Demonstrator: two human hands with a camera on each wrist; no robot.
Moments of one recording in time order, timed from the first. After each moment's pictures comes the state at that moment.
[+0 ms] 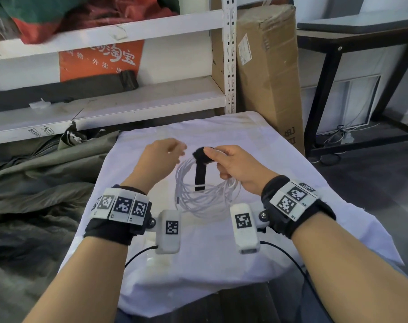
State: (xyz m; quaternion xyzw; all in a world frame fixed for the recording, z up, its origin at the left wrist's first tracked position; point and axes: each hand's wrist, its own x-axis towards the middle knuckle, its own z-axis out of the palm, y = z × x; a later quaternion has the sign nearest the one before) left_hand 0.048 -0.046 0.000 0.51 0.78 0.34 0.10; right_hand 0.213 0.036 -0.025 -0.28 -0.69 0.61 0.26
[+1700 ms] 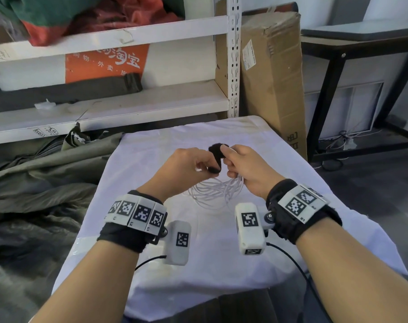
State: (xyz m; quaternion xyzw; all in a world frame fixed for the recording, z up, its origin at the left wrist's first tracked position) left_hand 0.077 -0.049 -0.005 0.70 0.64 0.32 0.07; right_hand 0.215 0.039 -0.020 -0.35 -0.62 0.62 0.31
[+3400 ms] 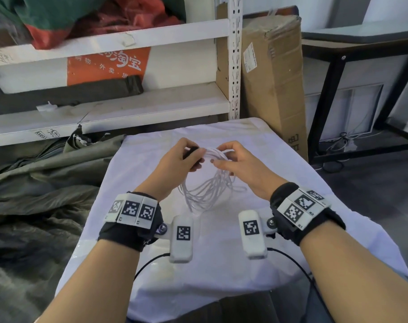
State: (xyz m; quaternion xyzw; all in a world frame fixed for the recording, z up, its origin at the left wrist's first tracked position) left_hand 0.063 -0.039 -0.011 0.49 0.66 0.51 0.24; right_hand 0.217 0.039 -0.022 -0.31 -0.71 0.58 0.27
